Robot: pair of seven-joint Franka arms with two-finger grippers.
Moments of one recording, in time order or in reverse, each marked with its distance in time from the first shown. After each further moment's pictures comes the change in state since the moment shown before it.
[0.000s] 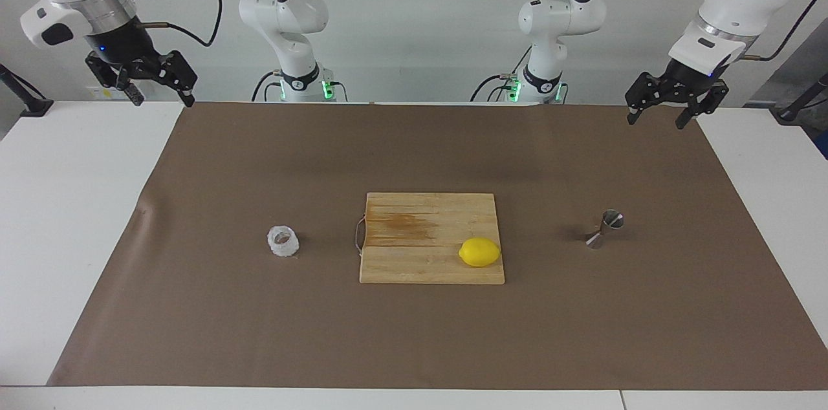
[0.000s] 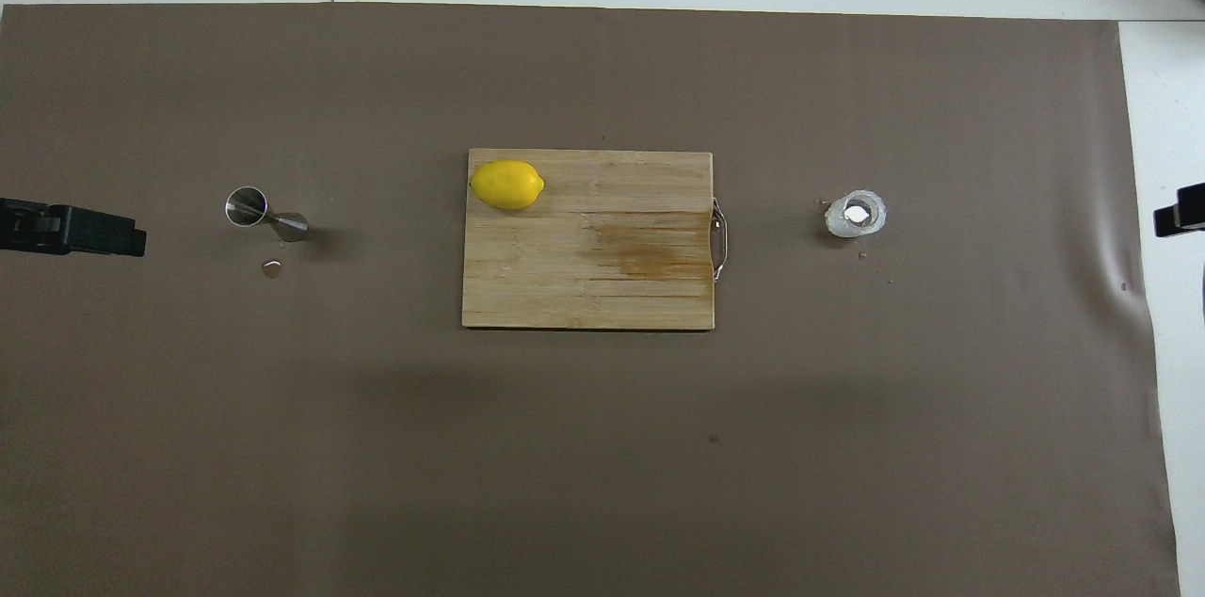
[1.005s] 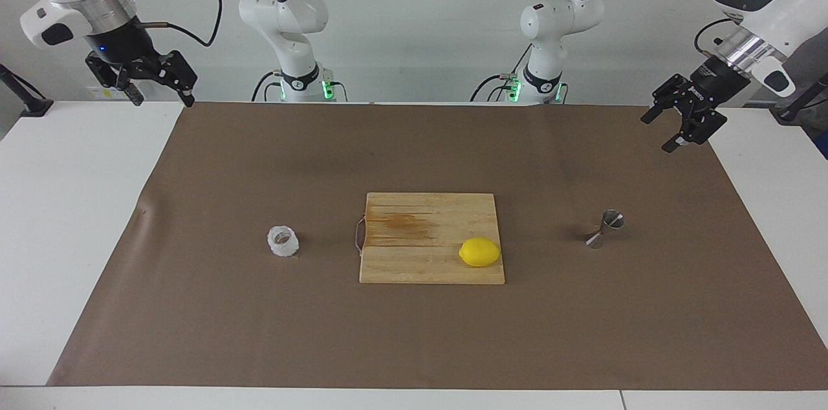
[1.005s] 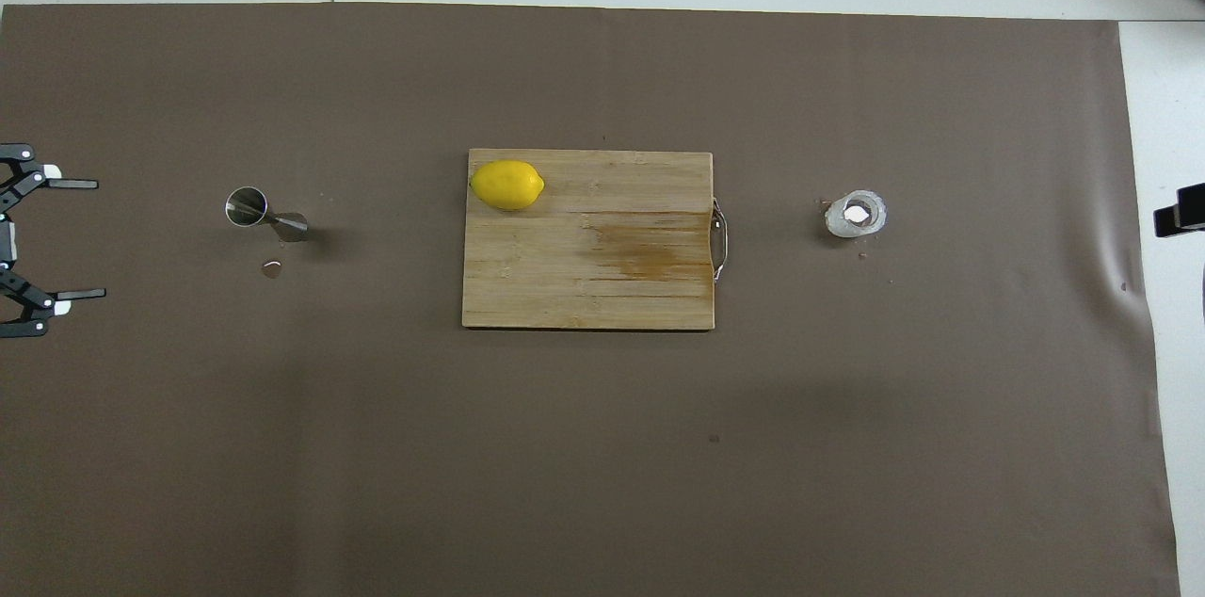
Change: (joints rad) left arm 0.230 -0.036 0.015 -0.206 -0.531 0.159 -1.232; right arm 0.000 0.000 0.000 0.000 0.000 0.000 0.000
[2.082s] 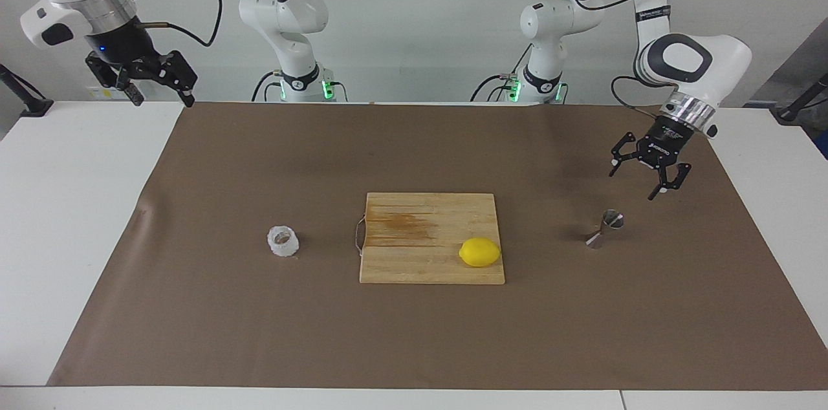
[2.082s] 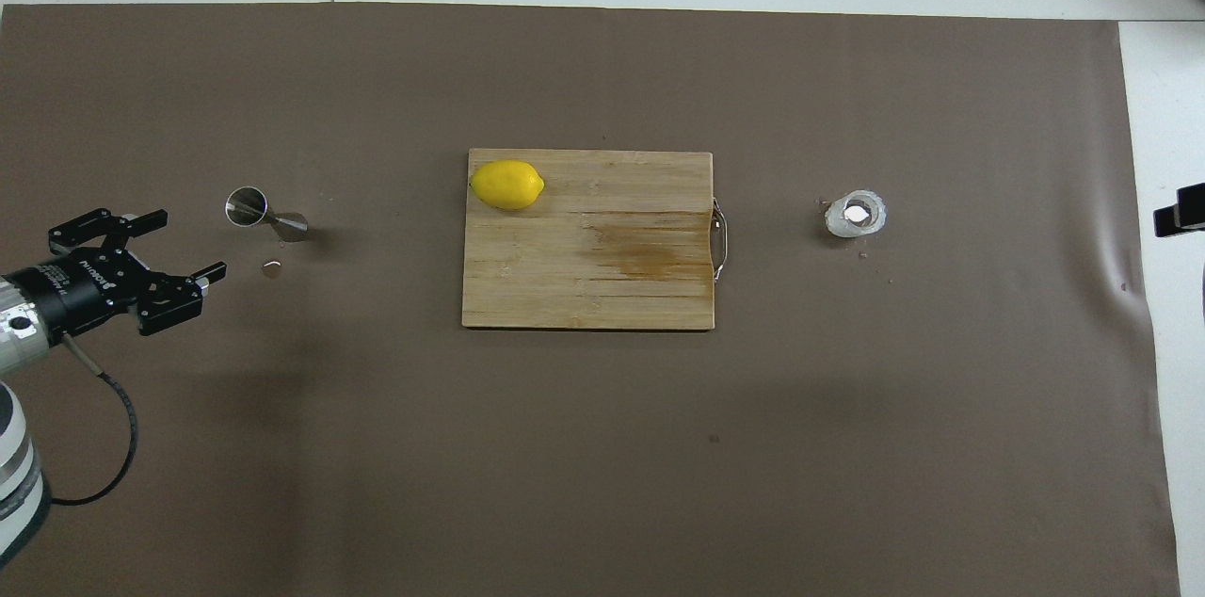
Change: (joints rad) left arm -0.077 0.009 -0.017 -0.452 -0.543 0.649 -0.273; right arm 0.000 0.000 0.000 0.000 0.000 0.000 0.000
